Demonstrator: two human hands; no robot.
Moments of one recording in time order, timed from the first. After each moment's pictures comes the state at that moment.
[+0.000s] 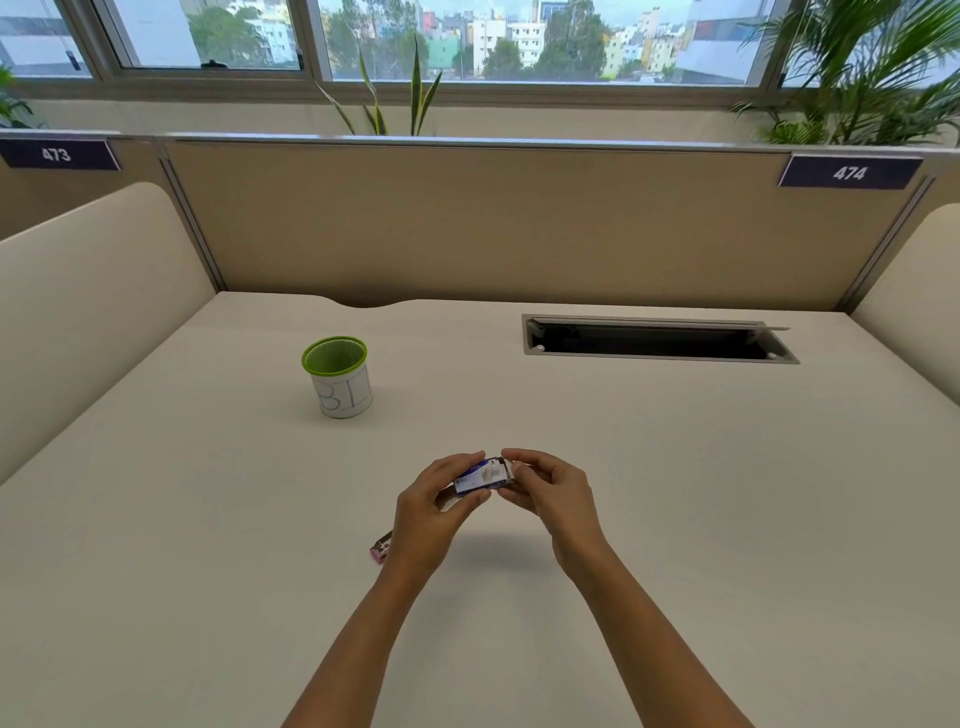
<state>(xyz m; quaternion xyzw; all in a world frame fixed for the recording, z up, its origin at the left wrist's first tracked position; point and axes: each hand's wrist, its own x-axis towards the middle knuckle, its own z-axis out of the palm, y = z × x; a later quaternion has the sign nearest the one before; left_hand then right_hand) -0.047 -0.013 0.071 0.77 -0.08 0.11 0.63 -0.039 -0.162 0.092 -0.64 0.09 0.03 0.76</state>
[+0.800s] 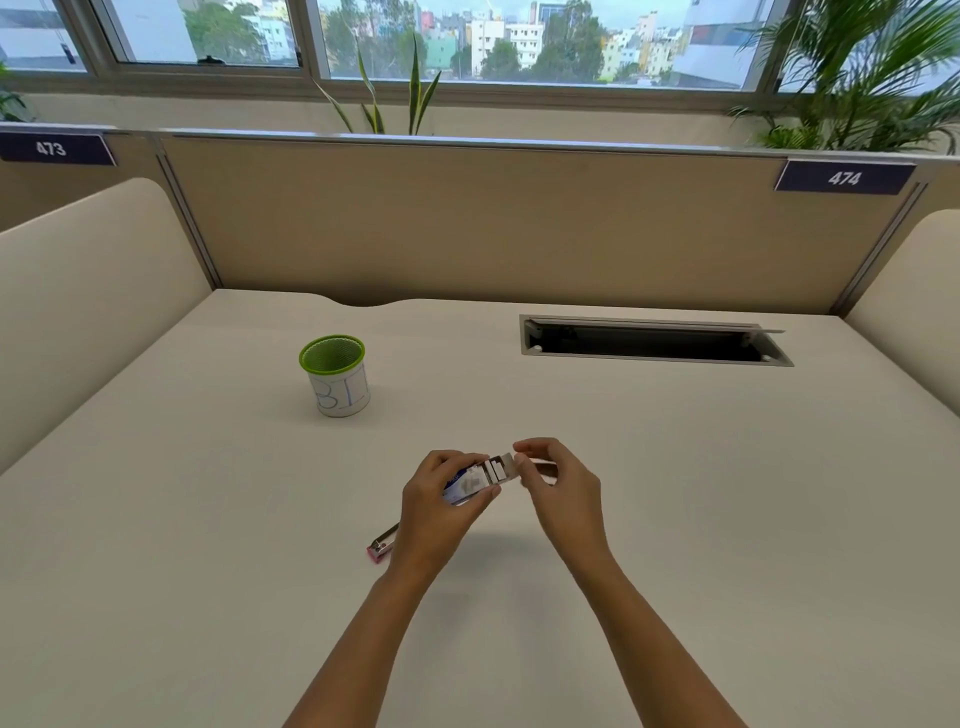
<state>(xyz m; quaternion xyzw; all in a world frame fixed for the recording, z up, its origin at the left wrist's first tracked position) -0.043 -0.022 0.075 0.83 -0.08 0.17 0.53 -0.046 -0.164 0.104 -0.79 0.05 -0.10 0.60</state>
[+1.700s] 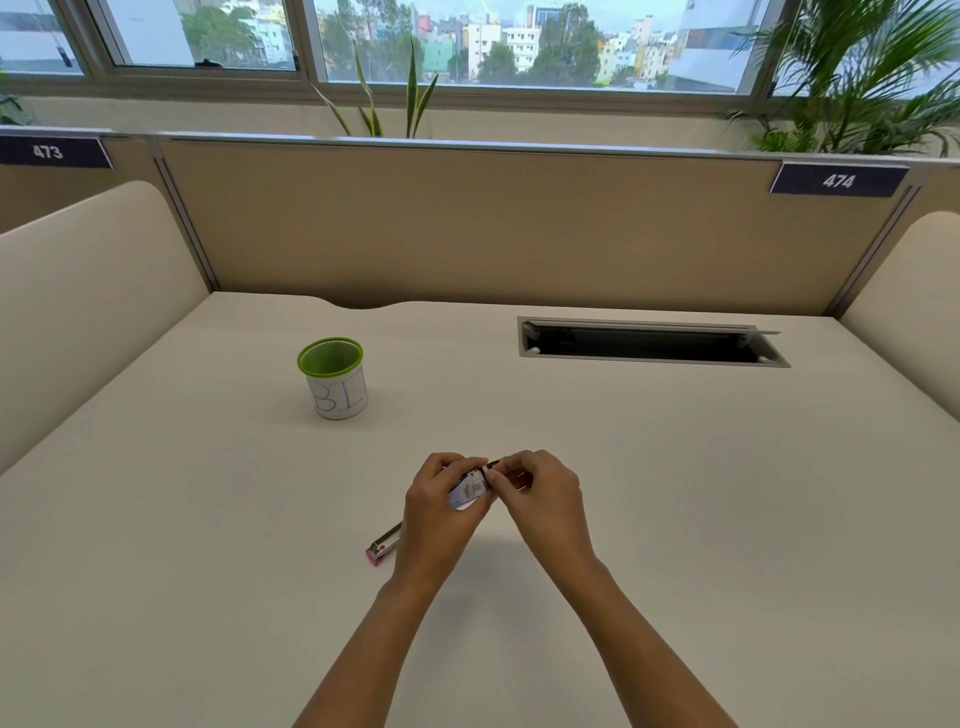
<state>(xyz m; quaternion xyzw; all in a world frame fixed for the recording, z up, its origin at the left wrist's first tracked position) -0.047 -0.028 0.077 0.83 -0.07 0.20 0.51 -0.046 -0.152 0.102 -0.88 0.01 -0.11 0.46</state>
